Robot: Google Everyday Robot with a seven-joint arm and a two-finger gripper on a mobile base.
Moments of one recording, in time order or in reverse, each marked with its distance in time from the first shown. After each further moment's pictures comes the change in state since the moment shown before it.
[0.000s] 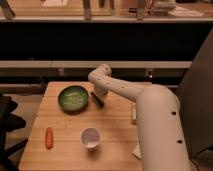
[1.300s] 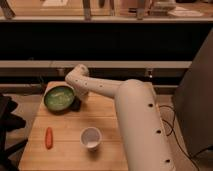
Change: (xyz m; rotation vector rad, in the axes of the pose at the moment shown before) arm -0.094 -0.055 -0.013 0.002 -0.005 -0.218
